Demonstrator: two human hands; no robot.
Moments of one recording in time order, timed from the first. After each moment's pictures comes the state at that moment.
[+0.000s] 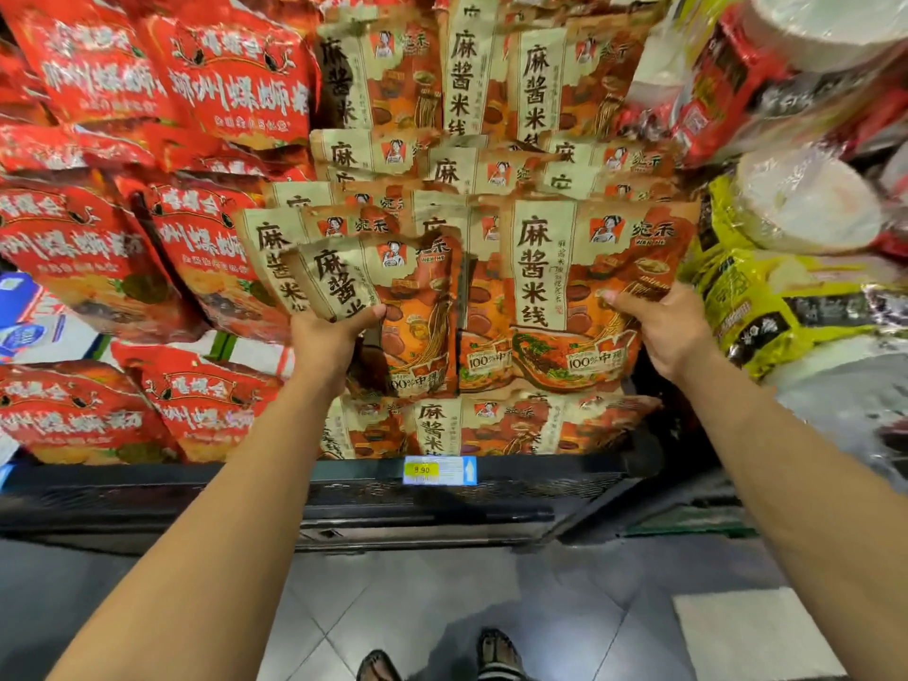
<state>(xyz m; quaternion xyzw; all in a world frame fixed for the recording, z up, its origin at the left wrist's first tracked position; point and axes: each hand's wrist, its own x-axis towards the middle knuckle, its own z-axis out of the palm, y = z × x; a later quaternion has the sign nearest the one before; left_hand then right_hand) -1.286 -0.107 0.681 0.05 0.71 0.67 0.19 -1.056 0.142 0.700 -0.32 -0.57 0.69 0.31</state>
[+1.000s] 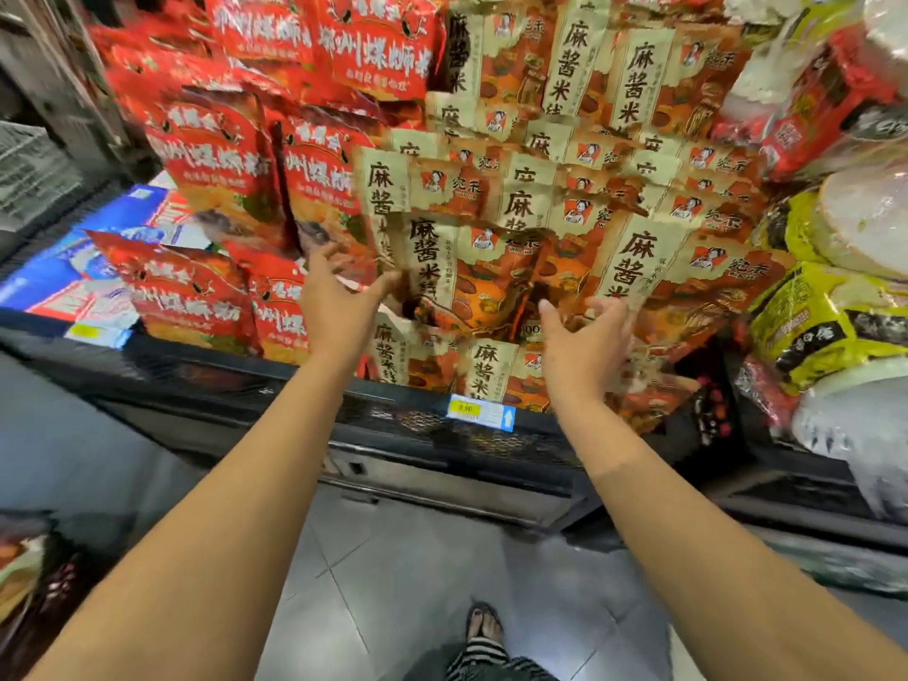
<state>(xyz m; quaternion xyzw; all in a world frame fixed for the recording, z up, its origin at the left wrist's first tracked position) -1.251 -0.203 0.681 0.08 0.83 0.56 -0.03 -1.093 -0.034 0.695 -0.49 -0.71 0.38 0.34</state>
